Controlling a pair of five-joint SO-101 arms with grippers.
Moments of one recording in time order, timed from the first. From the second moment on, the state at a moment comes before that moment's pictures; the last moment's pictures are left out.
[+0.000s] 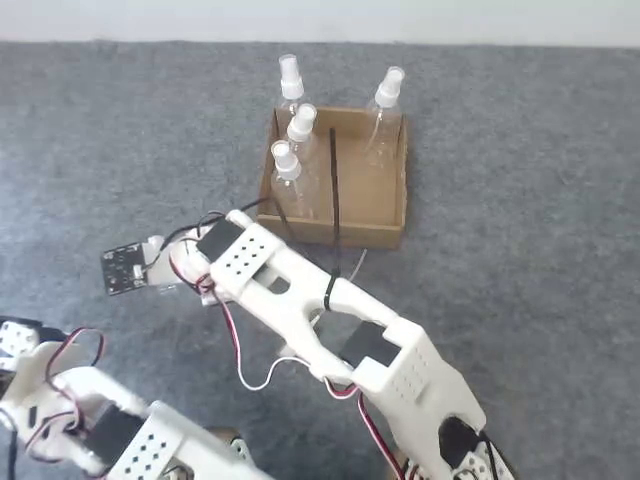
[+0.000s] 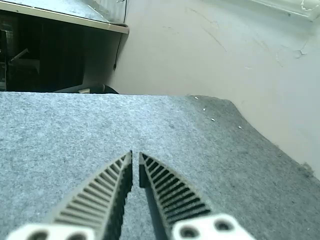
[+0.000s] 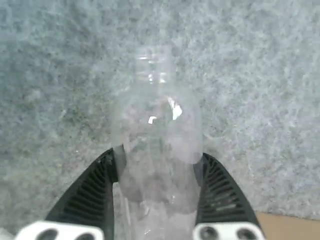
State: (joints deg) left arm -64.4 -103.5 97.2 29.8 20.9; right arm -57.0 35.4 -24.1 66.0 50.9
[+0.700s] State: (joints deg) left arm -64.4 -103.5 97.2 29.8 20.9; right arm -56.0 35.4 -56.2 97.0 39.6
